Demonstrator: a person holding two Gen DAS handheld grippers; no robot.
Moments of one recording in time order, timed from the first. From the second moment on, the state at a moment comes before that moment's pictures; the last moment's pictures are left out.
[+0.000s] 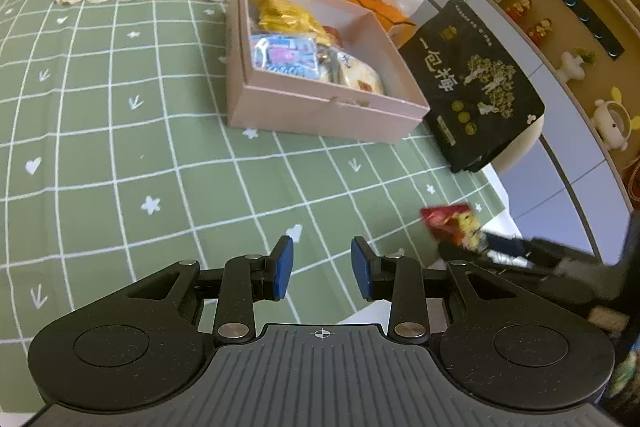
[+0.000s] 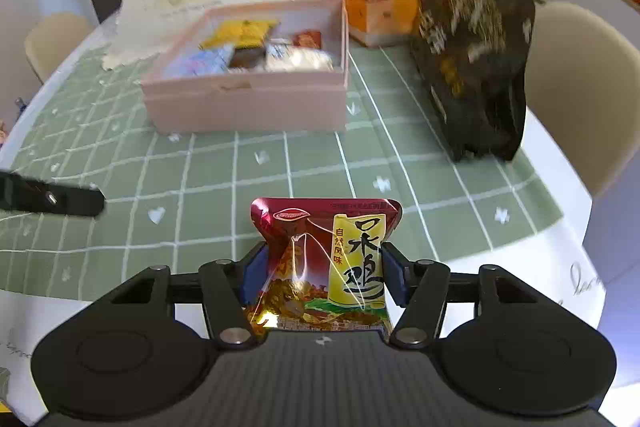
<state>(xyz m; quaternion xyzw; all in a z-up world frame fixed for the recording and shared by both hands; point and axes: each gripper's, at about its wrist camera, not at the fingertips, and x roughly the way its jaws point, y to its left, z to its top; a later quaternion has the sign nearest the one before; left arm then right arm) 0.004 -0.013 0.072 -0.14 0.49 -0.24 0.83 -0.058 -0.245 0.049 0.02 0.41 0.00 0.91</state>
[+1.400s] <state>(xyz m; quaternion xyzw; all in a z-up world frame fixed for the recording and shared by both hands) 0.012 -0.052 0.012 0.04 0.35 -0.13 0.93 0.009 -0.207 -0.019 0.01 0.36 -0.03 0.93</state>
